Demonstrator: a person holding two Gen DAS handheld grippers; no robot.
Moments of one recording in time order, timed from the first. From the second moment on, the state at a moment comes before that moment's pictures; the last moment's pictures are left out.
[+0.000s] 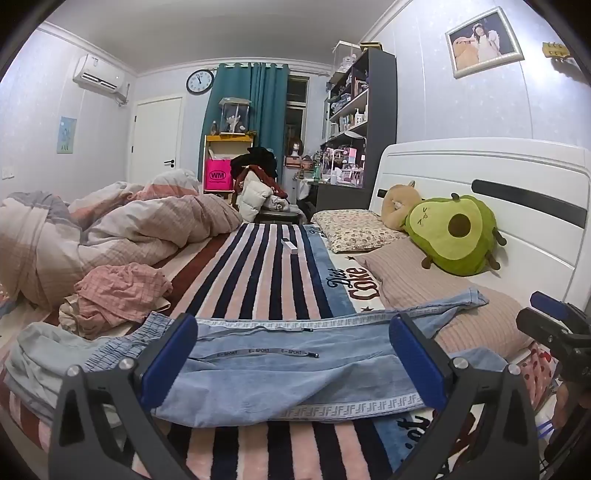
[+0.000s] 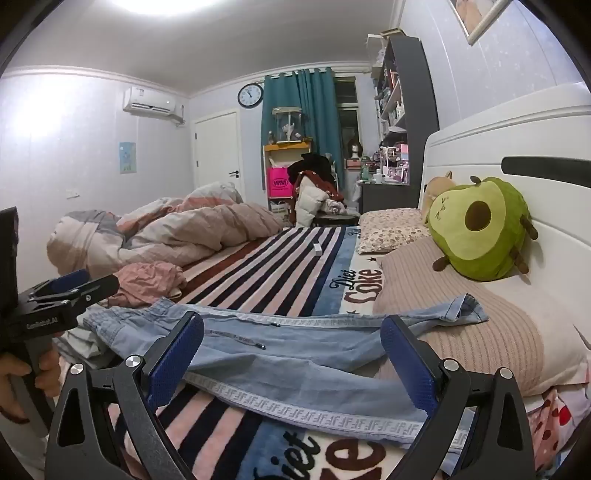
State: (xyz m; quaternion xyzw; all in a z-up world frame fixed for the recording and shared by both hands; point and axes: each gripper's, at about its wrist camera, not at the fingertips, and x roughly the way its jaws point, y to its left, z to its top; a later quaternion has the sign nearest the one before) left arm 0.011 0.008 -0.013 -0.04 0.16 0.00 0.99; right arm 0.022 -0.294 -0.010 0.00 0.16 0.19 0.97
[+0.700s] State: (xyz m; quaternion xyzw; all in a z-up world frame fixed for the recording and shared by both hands) left arm 0.010 0.019 -0.016 -0.05 0.18 0.01 0.98; right arm 0.017 -0.294 -0.009 -0.01 0.15 0.20 0.97
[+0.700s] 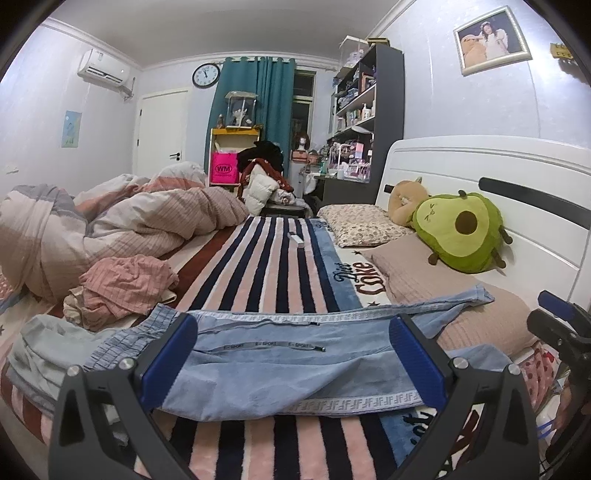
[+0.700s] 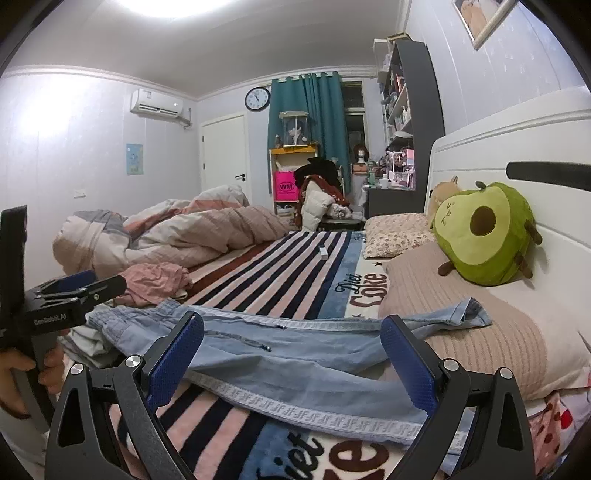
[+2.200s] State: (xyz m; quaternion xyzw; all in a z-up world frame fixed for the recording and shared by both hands) left arm 0.091 0.140 -0.148 -0.24 0.33 0.03 0.91; right arm 0.097 -0.374 -0.182 0.13 0.37 0.14 0.91
